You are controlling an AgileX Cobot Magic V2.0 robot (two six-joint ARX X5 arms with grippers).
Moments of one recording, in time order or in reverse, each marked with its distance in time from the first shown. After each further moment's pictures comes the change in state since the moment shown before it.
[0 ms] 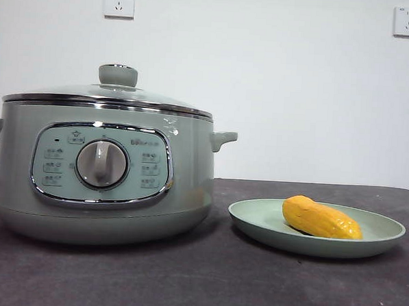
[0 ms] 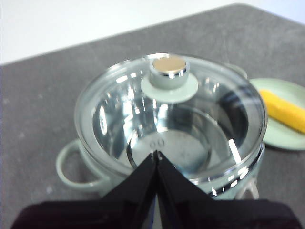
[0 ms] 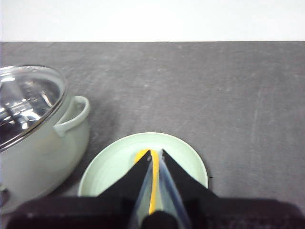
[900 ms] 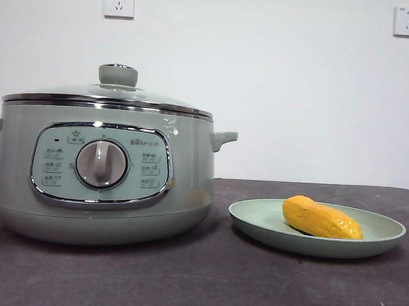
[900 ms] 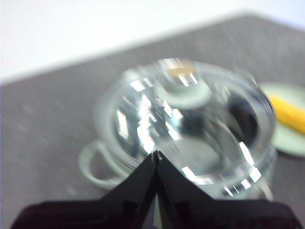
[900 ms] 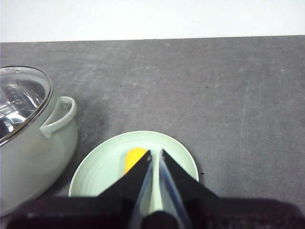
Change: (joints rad) left arm 0.066 -0.141 -0.002 -0.056 0.000 0.043; right arm 0.000 0.003 0.000 -0.010 0.027 0.013
